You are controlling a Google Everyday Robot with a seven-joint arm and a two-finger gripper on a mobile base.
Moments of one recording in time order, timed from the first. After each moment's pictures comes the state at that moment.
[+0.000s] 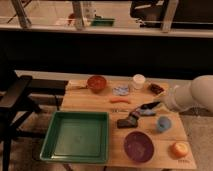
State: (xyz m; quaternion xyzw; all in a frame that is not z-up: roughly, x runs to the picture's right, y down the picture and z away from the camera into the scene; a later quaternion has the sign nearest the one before) arm 0.245 0.070 0.622 -0.14 -0.12 0.19 0.96
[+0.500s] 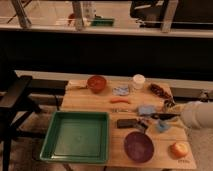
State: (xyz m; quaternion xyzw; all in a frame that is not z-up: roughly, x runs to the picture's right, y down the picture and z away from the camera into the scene) arm 0.290 0.115 0.581 -0.11 -0.13 0.21 0.96
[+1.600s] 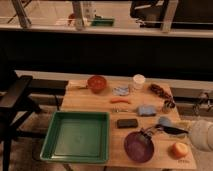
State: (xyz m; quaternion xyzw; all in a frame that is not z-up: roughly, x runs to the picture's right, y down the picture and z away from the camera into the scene) arm 0.289 0.161 0.559 -0.08 -0.15 0.21 0.96
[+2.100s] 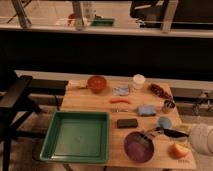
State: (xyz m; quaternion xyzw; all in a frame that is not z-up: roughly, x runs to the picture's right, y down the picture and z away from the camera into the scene) arm 0.288 0.167 0.551 -0.08 -0.15 0.20 0.96
